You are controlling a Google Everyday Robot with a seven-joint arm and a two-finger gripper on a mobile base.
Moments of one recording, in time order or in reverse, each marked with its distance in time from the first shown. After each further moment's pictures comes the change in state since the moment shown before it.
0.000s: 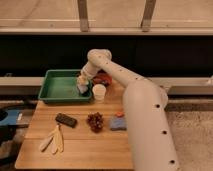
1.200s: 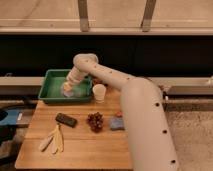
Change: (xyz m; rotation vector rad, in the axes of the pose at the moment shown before) arm 0.002 0.090 0.013 -0.085 0.001 -0.118
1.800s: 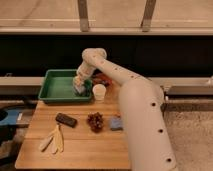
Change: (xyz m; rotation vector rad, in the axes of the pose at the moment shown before) arm -0.001 -0.078 -0.019 0.088 0.033 0.079
